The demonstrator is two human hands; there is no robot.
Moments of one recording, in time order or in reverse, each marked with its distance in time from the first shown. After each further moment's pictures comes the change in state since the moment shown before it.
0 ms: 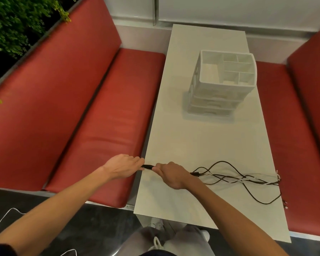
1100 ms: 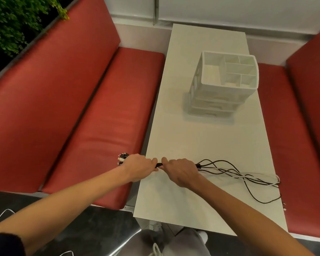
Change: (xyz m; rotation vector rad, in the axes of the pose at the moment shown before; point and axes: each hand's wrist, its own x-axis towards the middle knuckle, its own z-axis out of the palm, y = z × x) left_hand 0.054 0.037 -0.034 -0.011 -0.369 -0.088; right_hand -0.004 0.005 -0.021 -0.521 0.153 -0.031
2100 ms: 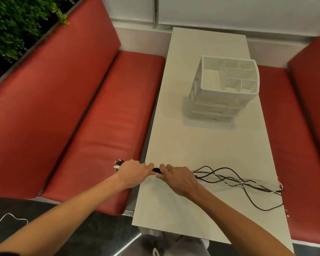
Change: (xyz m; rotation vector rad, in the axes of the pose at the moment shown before) left_hand 0.000 -0.013 0.023 0.008 0.109 -0.065; right_hand 0.008 0.013 0.038 0.017 0.104 -0.066
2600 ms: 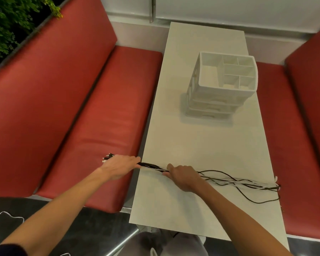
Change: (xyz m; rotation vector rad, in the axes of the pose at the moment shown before) left_hand 0.000 -0.046 0.040 -0.278 0.020 0.064; right_hand -0.003 0.022 0.005 0.173 -0.123 0.095
